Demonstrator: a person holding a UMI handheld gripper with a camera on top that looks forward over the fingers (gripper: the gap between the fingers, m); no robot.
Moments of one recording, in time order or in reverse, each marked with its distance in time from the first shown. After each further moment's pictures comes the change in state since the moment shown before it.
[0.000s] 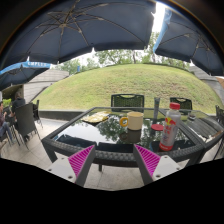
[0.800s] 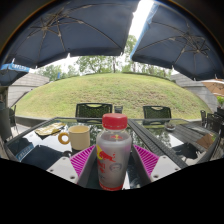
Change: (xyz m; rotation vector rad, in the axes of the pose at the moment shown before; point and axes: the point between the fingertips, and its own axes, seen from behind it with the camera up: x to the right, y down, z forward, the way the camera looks) arm 0.235 -0.038 0.106 0.111 0.250 -0.004
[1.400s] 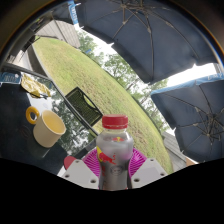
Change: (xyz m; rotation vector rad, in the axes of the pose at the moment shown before) arm 0.024 -0.097 0.097 0.113 0.157 -0.797
